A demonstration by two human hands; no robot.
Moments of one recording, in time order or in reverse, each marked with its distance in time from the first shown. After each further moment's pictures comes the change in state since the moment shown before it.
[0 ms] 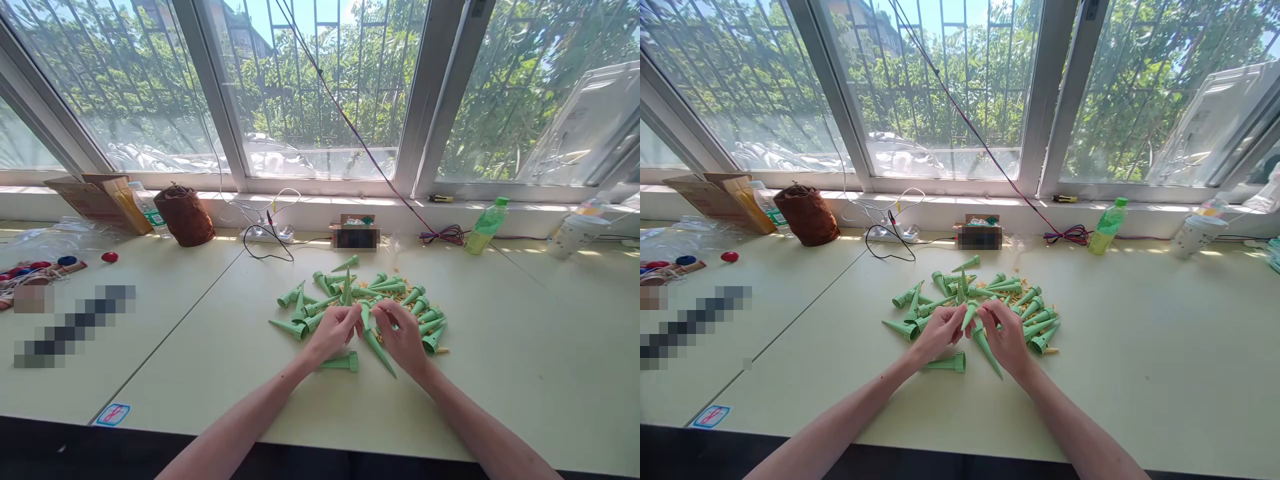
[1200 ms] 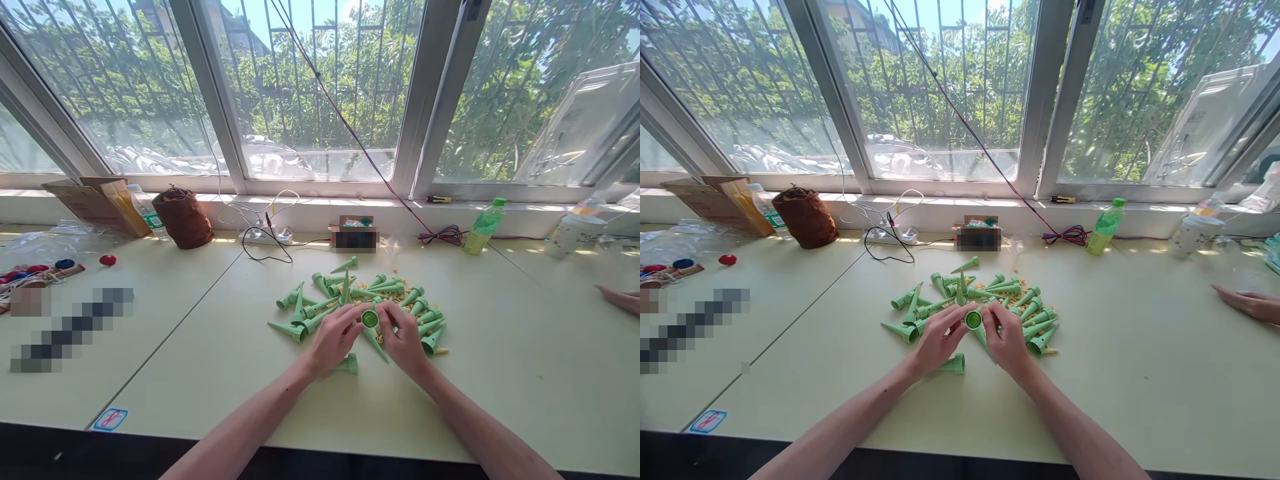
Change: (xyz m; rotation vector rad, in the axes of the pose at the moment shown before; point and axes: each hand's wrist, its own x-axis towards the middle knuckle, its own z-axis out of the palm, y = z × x) left_hand -0.007 -0.016 -0.006 0.612 0.121 0.601; right_hand 0.001 -0.002 0.000 -0.080 -0.002 0.068
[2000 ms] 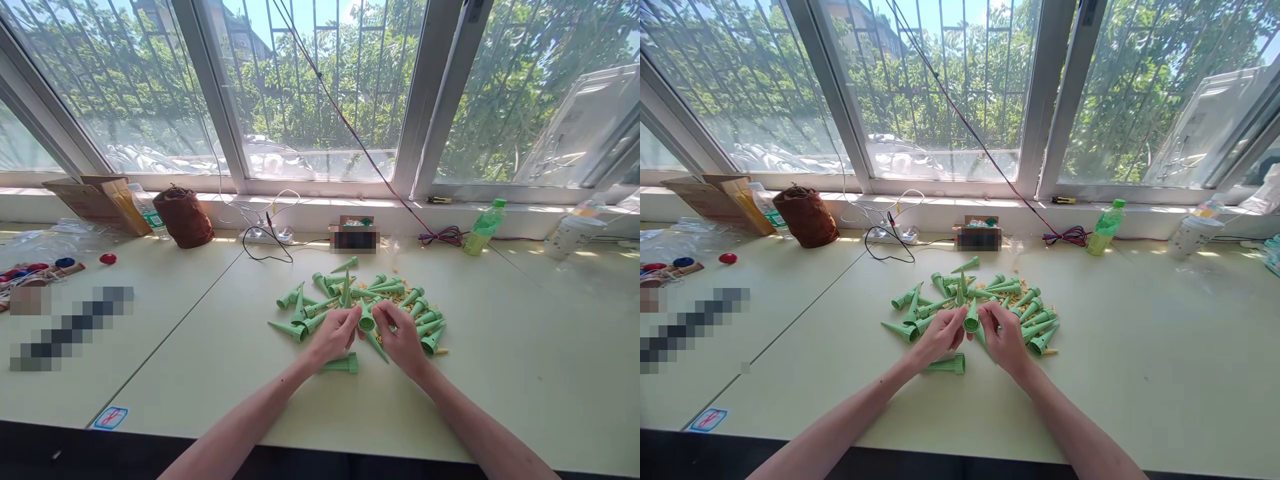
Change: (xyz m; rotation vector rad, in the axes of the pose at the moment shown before) left_hand 0.011 0.009 0.001 -0.534 -0.169 -0.567; right_hand 0.000 0.002 0.000 0.014 -0.051 -0.016
